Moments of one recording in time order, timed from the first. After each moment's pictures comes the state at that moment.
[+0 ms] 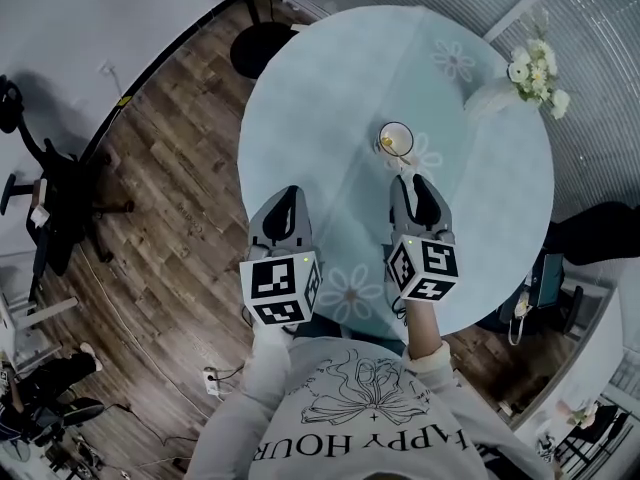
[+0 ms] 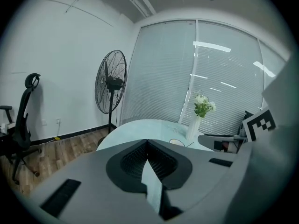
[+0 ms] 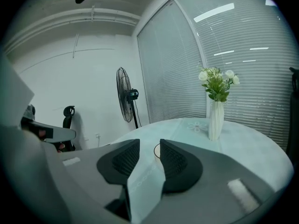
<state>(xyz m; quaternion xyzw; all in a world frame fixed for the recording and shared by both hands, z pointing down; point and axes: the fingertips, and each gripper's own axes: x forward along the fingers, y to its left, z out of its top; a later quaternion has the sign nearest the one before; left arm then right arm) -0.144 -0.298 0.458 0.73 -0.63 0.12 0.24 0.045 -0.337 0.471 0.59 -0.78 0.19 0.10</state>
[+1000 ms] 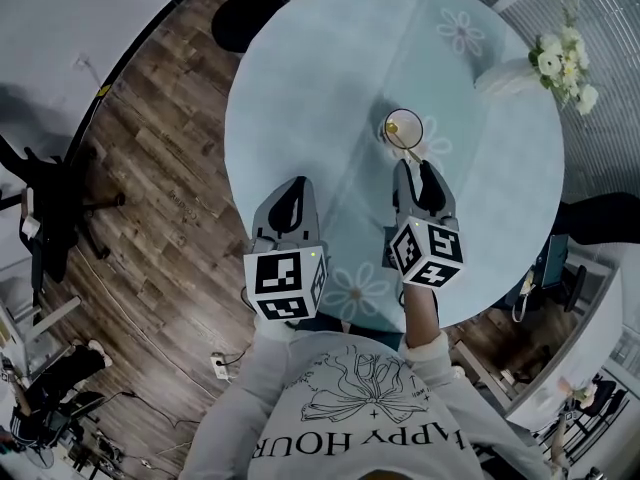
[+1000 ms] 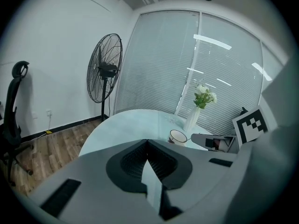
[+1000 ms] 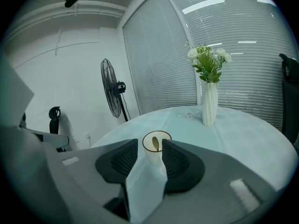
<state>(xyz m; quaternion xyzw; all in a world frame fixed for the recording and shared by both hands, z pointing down) -0.133 -0.332 0.512 0.75 -0.58 0.15 0.28 0.054 -0.369 0.532 0.63 -0.73 0.24 0.11</state>
